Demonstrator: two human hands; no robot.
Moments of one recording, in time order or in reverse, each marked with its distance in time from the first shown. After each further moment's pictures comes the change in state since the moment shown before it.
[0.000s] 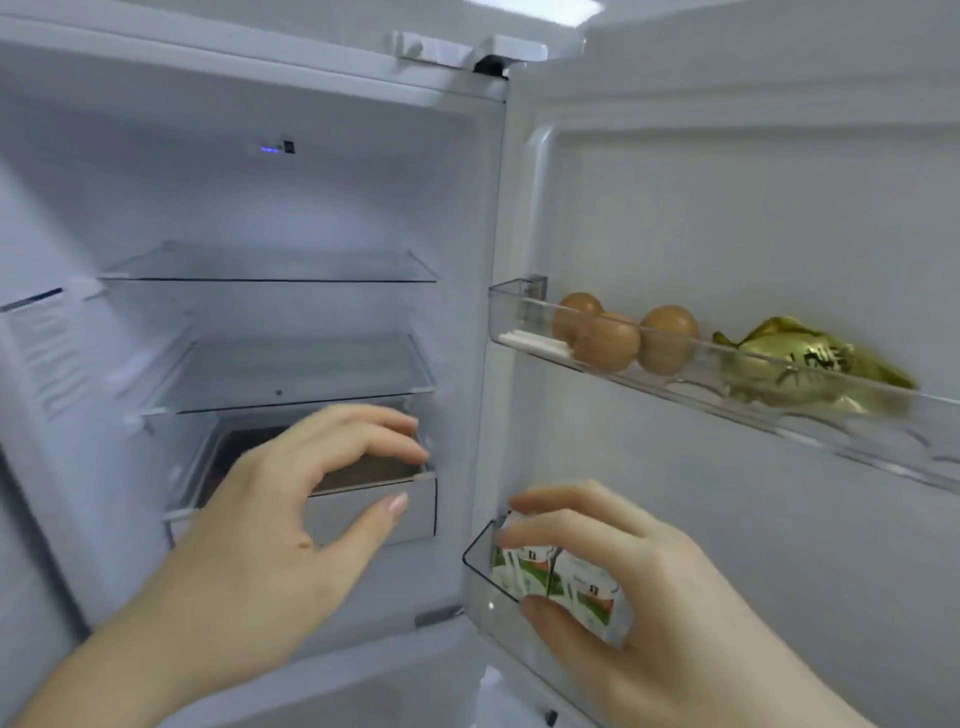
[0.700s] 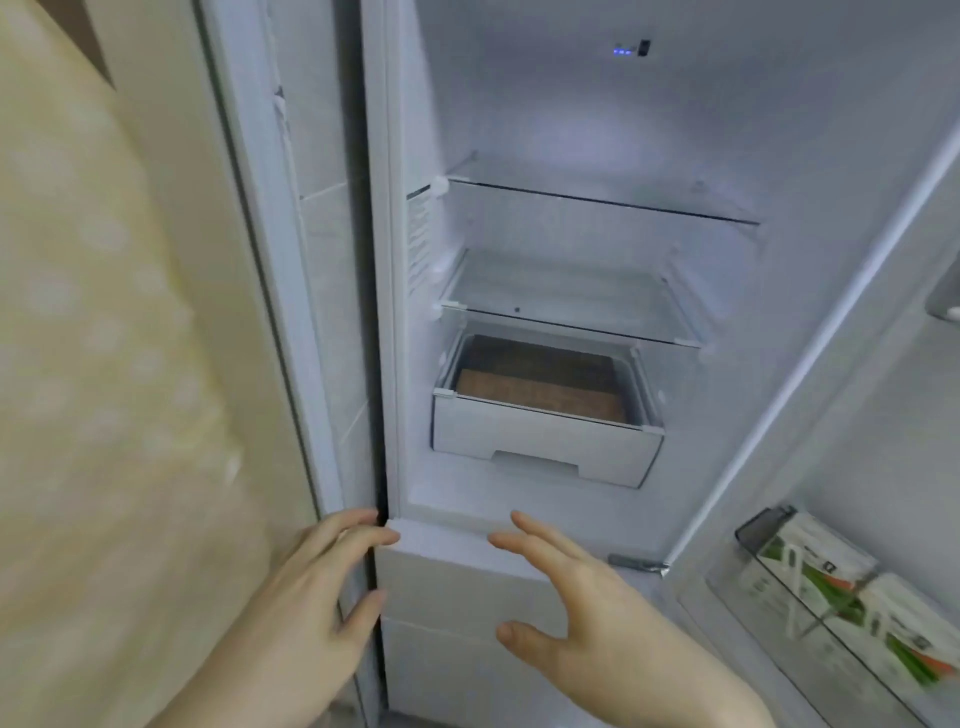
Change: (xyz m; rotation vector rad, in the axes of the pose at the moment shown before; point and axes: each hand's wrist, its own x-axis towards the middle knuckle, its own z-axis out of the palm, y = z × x) left_hand -0.232 -0.114 -0.061 0.354 -0.054 -0.710; right_hand 0.057 -0.068 0.201 0.270 -0.662 0.013
